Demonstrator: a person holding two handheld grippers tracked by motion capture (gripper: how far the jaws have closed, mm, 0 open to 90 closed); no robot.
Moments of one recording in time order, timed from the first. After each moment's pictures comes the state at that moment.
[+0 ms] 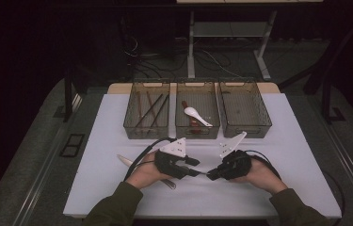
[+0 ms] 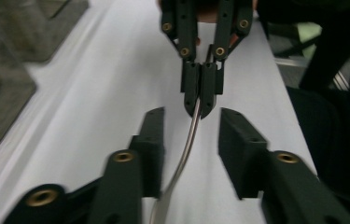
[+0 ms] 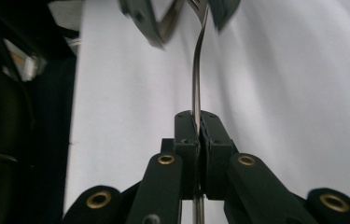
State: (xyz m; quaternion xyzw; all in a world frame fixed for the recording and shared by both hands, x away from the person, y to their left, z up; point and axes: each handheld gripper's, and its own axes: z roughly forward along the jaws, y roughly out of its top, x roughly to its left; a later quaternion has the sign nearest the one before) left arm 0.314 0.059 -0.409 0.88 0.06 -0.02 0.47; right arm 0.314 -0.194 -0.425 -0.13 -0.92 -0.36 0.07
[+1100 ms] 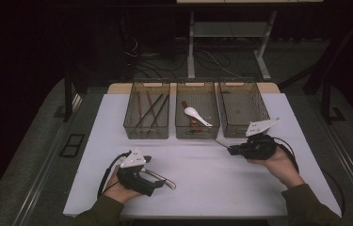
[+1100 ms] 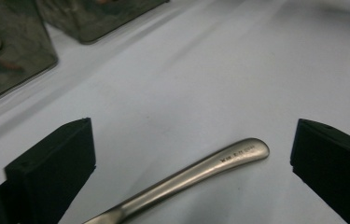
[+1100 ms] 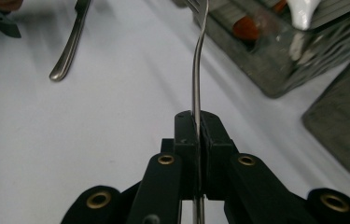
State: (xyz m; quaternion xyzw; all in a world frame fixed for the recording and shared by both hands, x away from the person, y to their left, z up) left arm 0.274 0.156 -0.437 0.83 0.28 0.08 0.47; right arm 0.334 -0.259 -0.392 -0.27 -0.87 -0.41 -0.04
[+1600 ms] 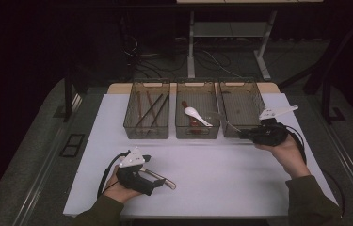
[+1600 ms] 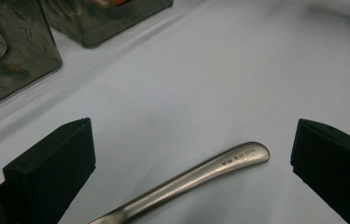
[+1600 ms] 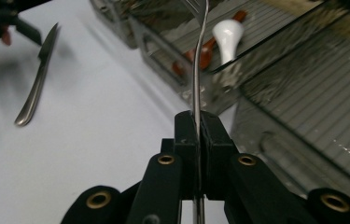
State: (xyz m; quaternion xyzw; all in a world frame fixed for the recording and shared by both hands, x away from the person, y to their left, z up) left arm 0.273 0.153 -0.435 0.84 0.28 0.08 0.47; right arm 0.356 -0.287 -0.368 -0.34 -0.83 -0.44 -0.08
